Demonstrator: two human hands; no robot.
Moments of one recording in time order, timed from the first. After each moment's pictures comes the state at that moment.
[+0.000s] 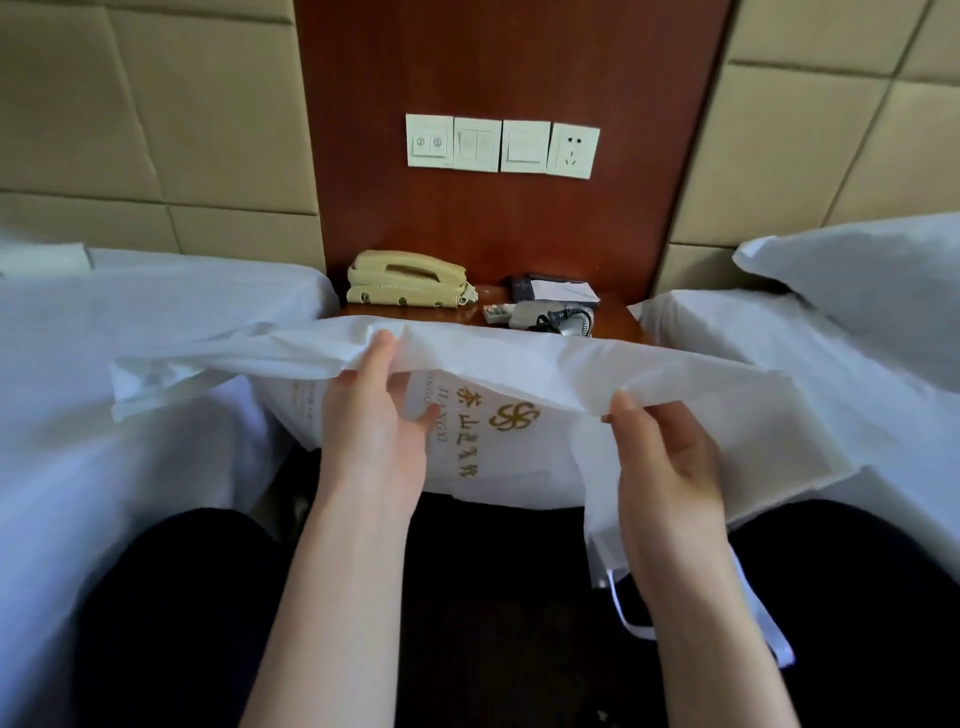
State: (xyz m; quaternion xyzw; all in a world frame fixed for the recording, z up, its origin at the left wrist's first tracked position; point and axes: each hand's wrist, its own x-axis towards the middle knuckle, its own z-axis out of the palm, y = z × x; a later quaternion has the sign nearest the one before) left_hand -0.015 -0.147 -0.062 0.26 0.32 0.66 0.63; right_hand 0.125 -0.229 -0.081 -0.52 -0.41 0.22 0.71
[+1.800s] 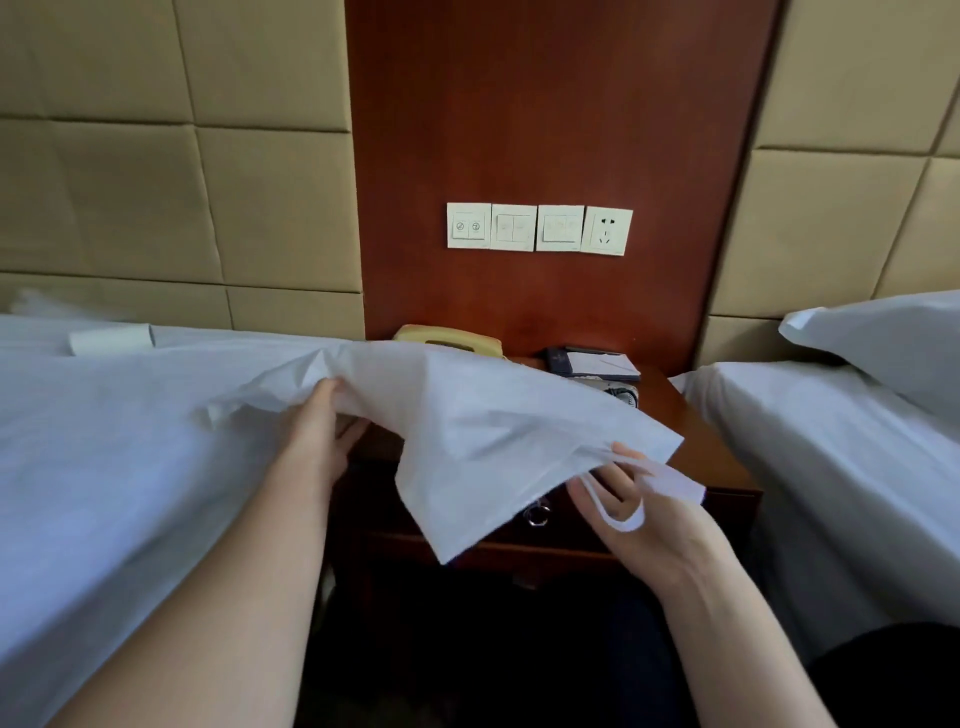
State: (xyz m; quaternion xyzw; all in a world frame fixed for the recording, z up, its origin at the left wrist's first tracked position) left_hand -0.099 0.020 -0.080 0.24 0.39 0.68 0.57; right_hand 0.142 -0.139 -0.084 -0.29 -0.22 0.61 0.71
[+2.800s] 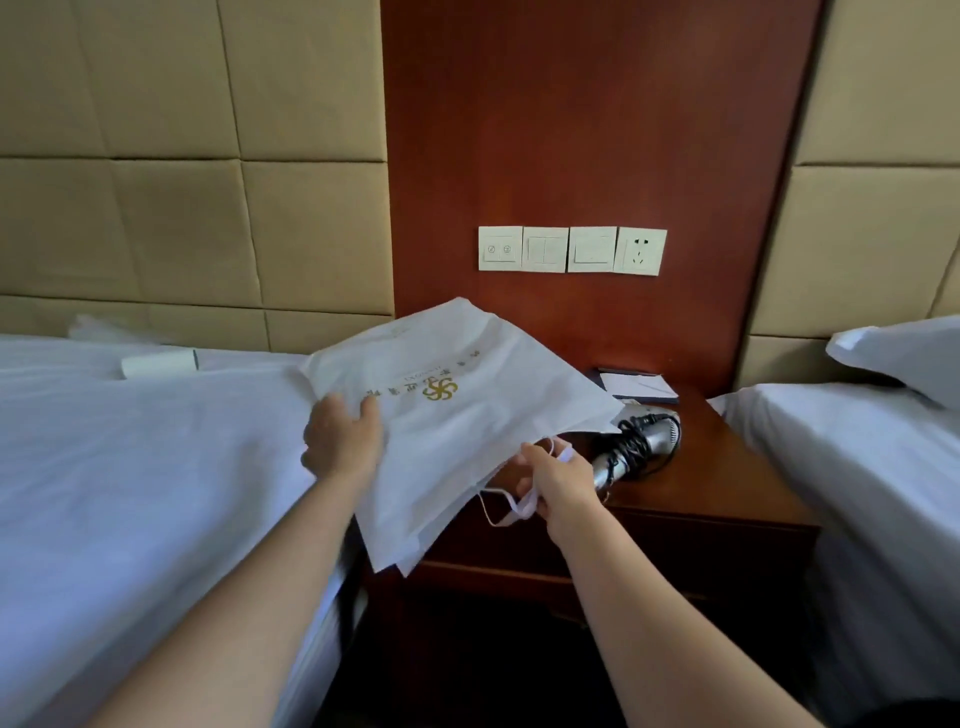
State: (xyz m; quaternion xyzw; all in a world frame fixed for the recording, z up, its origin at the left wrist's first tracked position) left_hand -0.118 0.029 -0.072 0.47 0.69 0.51 0.20; right_hand 0.074 -0.023 -0.093 -0.54 -0.30 0.49 0.62
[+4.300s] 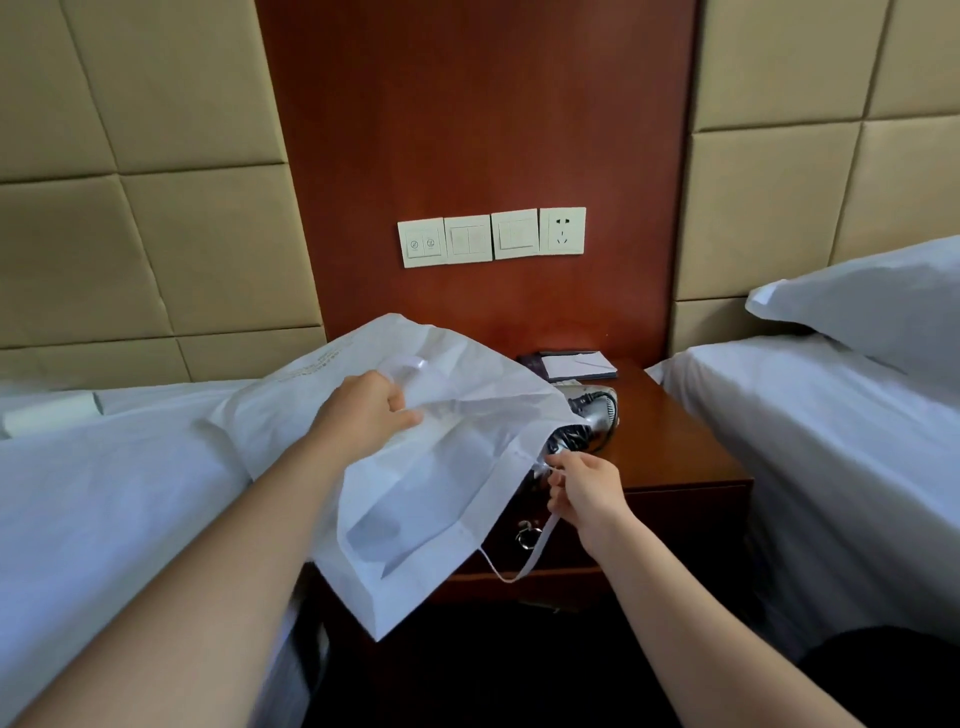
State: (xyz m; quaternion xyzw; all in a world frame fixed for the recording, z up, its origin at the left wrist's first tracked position) left_hand -0.053 0.038 -0.029 0.78 0.57 0.25 0.08; right_hand 0.155 -0.030 -0.121 -0.58 -0.24 0.43 0.65
